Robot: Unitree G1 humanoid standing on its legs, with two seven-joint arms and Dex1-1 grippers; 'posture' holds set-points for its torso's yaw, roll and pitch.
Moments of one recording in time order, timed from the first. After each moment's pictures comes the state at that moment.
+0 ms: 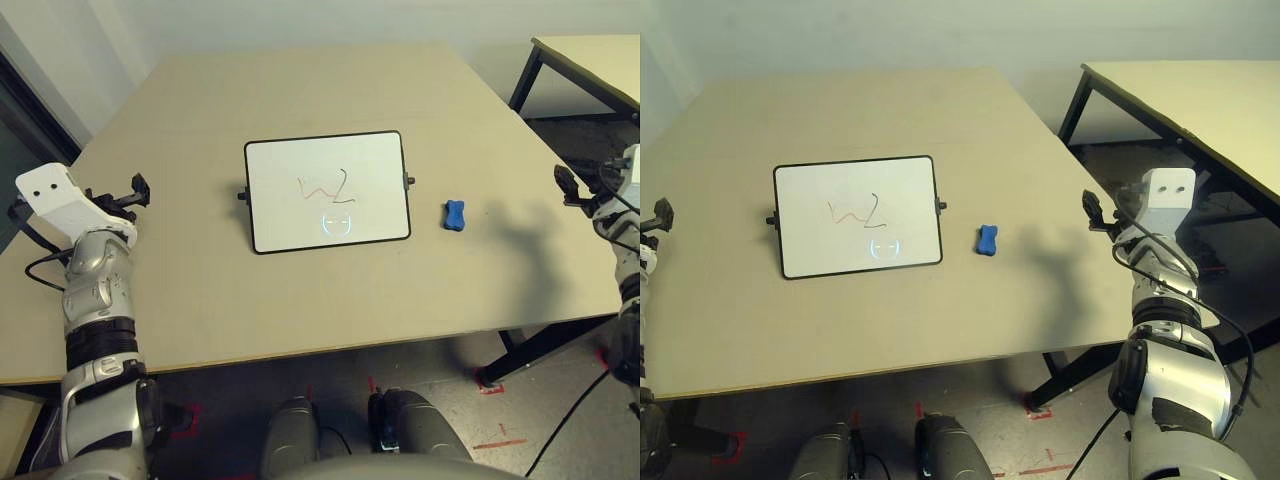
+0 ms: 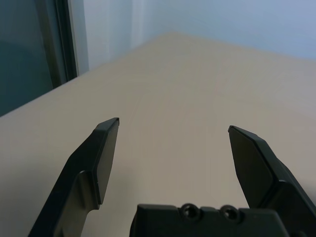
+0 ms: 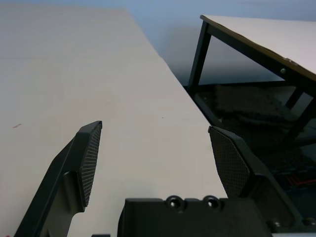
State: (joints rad) left arm -0.44 0.56 0.53 0.44 -0.32 0.15 -0.07; right arm -0.80 -0.68 -0.37 1.15 0.21 -0.15 0.48
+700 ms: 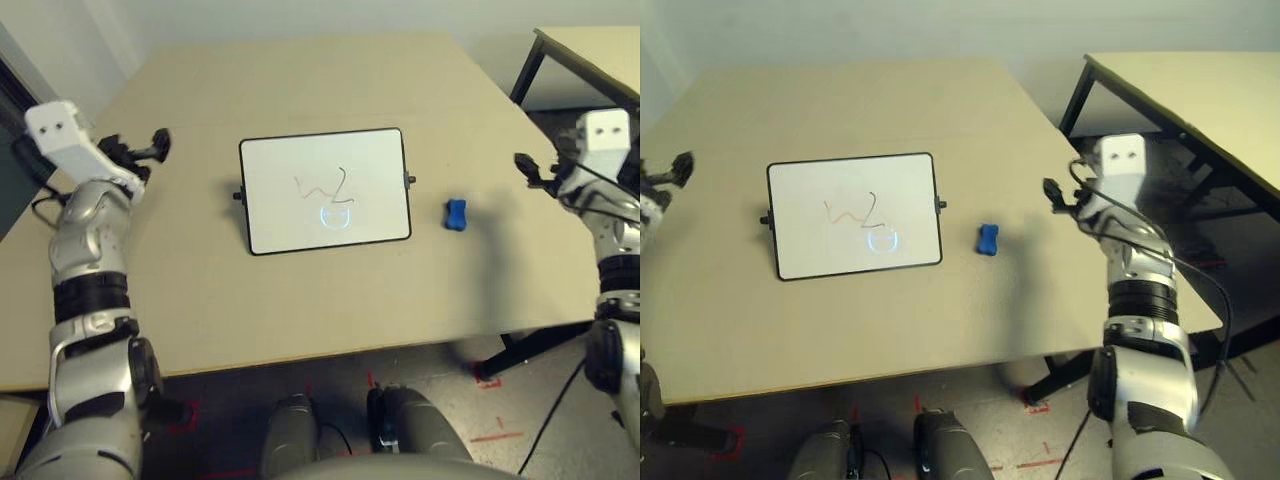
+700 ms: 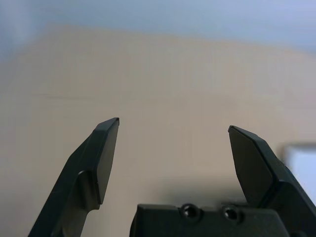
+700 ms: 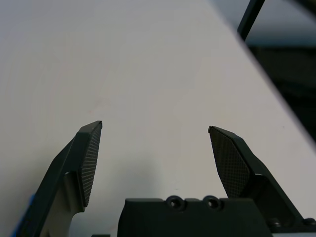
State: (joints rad) left arm -0.66 0.62 0.30 0.45 -0.34 0.33 -0.44; right arm -0.72 -0.49 -0.24 0.38 0.22 0.69 0.25
